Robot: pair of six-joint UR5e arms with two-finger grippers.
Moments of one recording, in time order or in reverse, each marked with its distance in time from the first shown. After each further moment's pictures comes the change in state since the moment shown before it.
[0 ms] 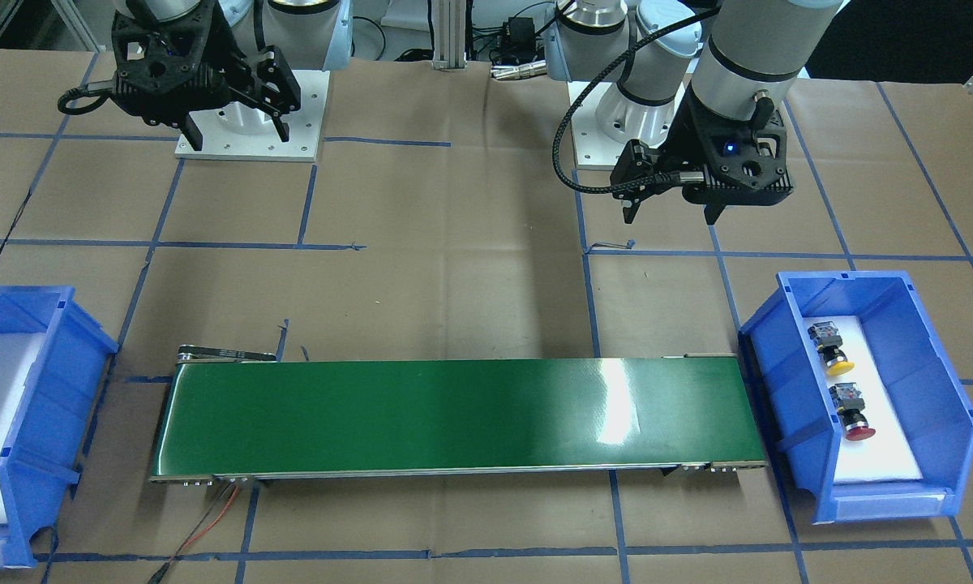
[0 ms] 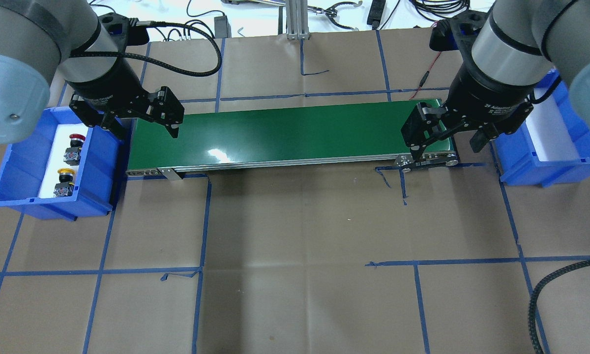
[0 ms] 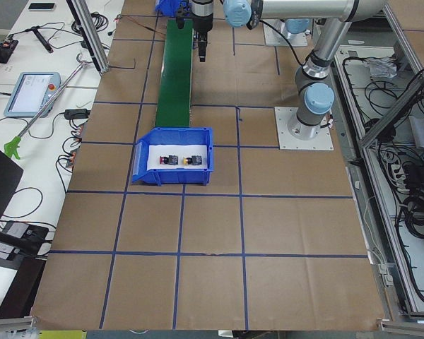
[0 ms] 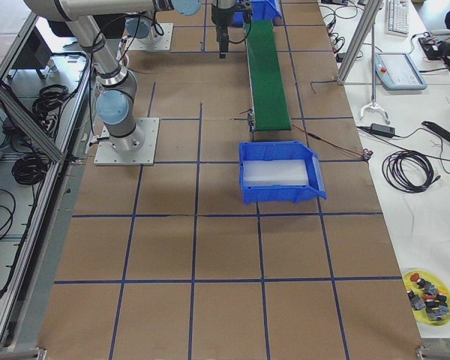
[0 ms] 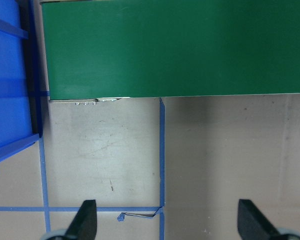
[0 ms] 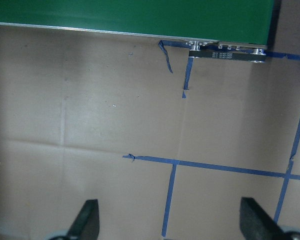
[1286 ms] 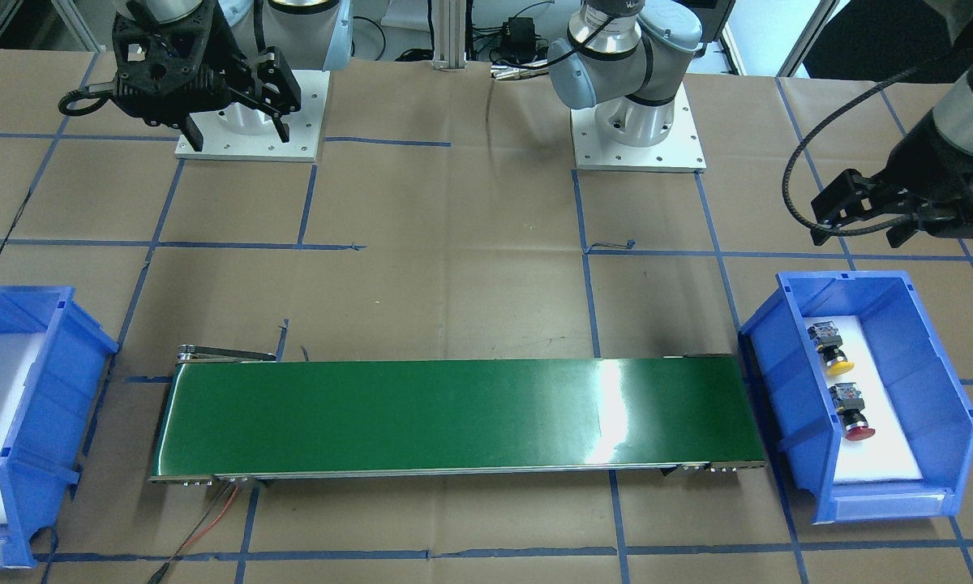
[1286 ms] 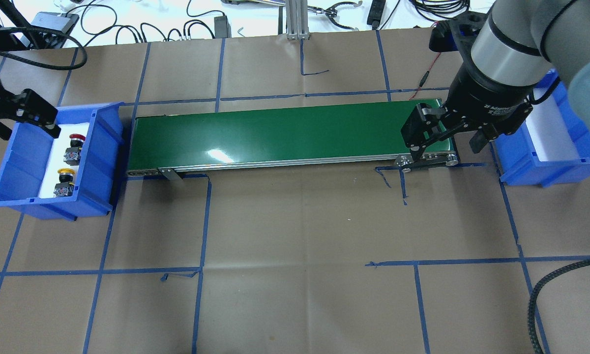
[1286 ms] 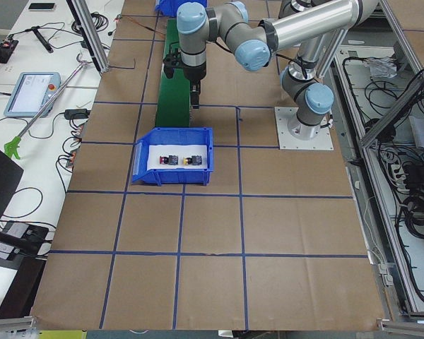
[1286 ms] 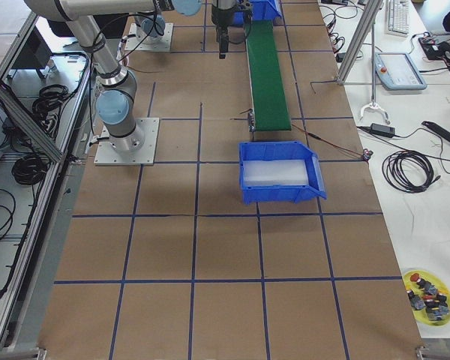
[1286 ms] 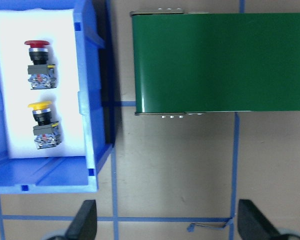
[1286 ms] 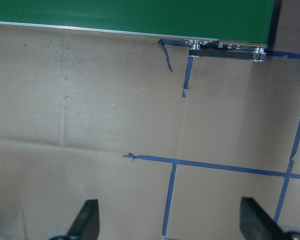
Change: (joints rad) left arm 0.506 -0.044 0.017 0.003 -0.002 0.510; right arm -0.002 0.001 0.001 0.001 0.000 0.001
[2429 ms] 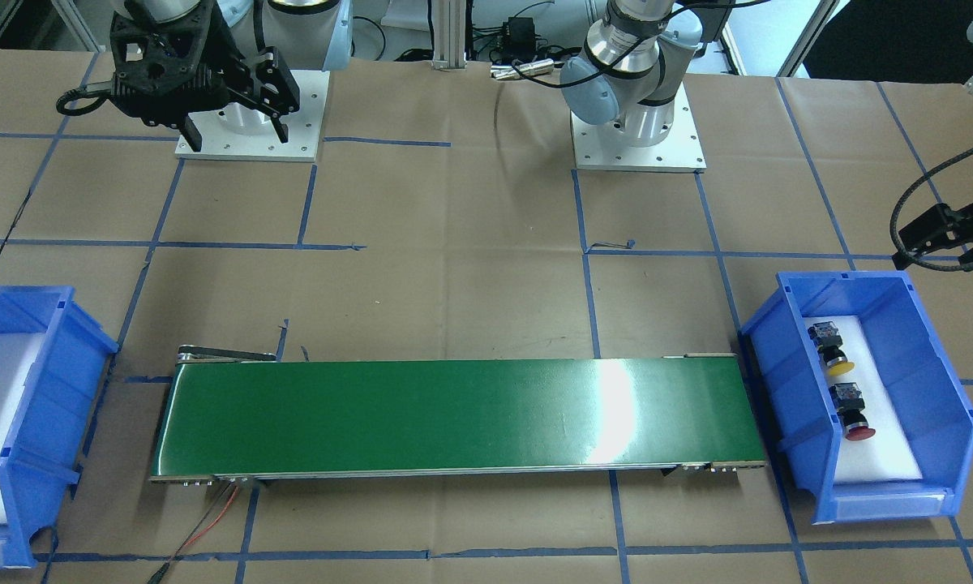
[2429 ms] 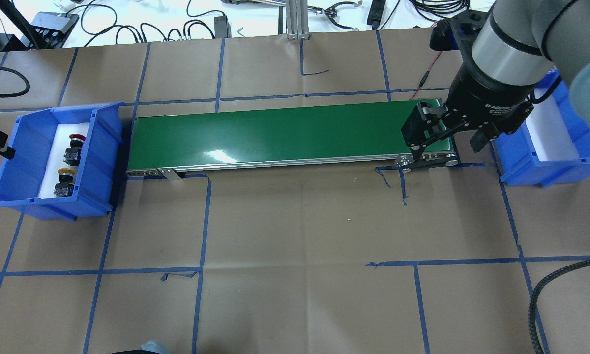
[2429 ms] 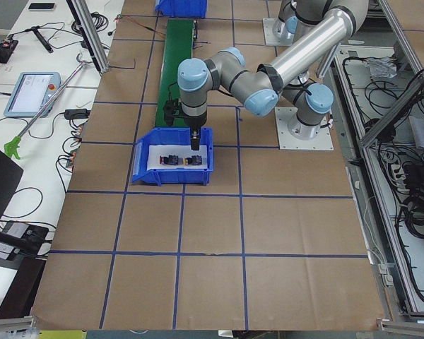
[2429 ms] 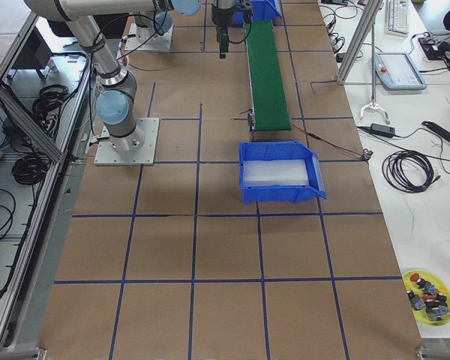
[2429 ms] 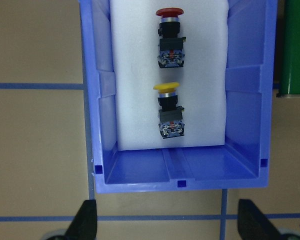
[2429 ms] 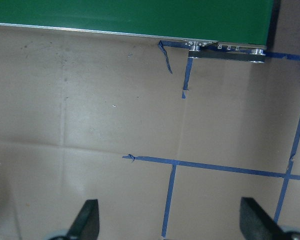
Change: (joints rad) left arm 0.152 -0.127 -0.058 0.203 -0.026 0.136; right arm 0.001 0.000 -0.001 -0.003 0.000 0.000
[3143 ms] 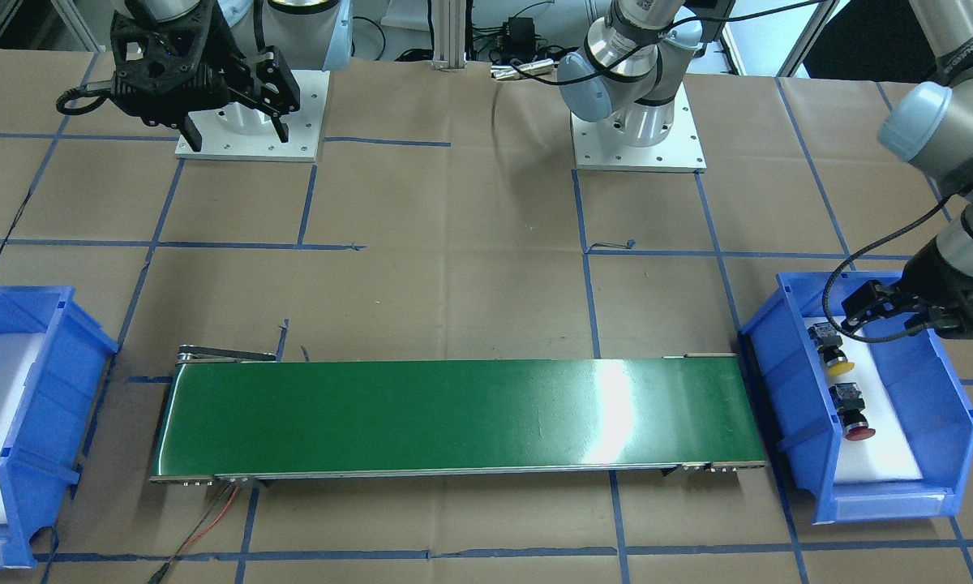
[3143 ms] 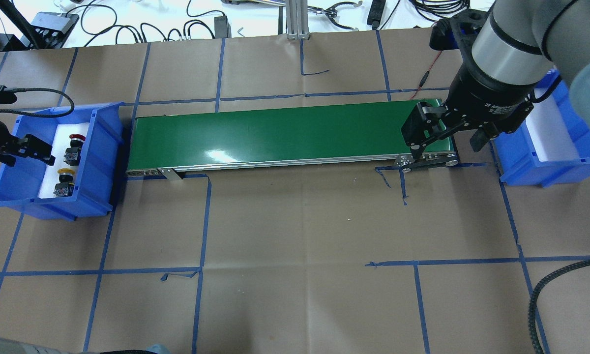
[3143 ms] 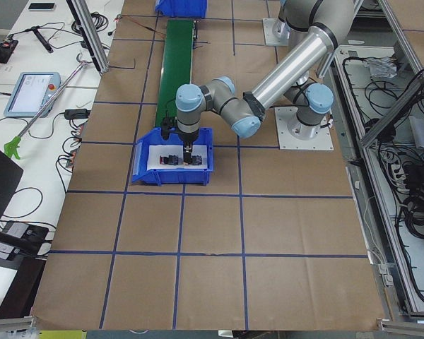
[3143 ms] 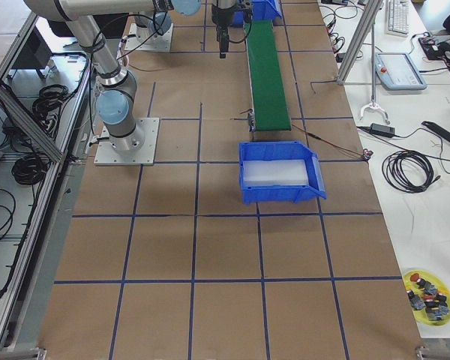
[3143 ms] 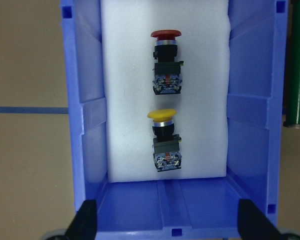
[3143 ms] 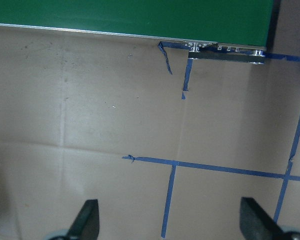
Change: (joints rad) left arm -0.031 -0.118 -0.190 0.383 -0.002 -0.014; right arm 0.001 0.000 -0.001 -0.002 -0.001 -0.001
